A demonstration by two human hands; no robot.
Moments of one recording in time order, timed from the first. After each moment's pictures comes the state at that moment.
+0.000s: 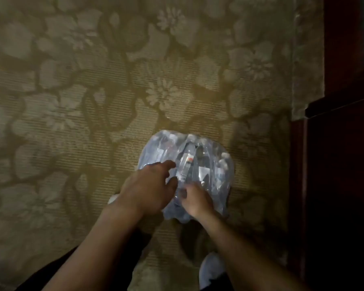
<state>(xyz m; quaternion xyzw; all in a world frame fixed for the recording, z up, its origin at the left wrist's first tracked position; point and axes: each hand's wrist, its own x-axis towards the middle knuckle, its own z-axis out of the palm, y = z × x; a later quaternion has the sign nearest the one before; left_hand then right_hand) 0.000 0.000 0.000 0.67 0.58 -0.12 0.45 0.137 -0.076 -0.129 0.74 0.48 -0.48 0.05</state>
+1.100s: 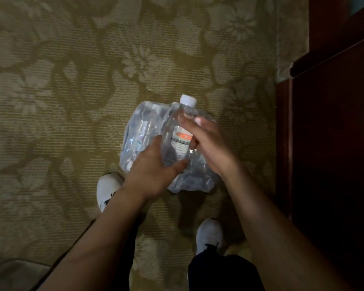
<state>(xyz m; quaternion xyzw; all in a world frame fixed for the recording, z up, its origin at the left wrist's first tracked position) 0.025 -0.041 -0.004 0.60 0.60 -0.06 0.52 0.182 -0.038 -0.051 0.66 0.25 -0.61 -0.37</state>
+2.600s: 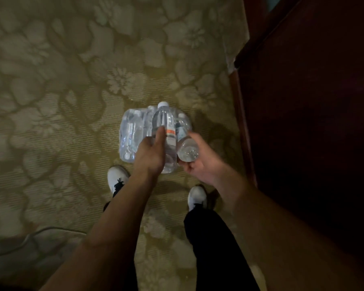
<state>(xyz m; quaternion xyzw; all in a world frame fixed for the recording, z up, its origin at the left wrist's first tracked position) 0.082 -0.089 0.168 0.39 0.67 0.07 0.63 0.205 -0.142 0.121 0.61 -0.18 -0.68 -0.37</state>
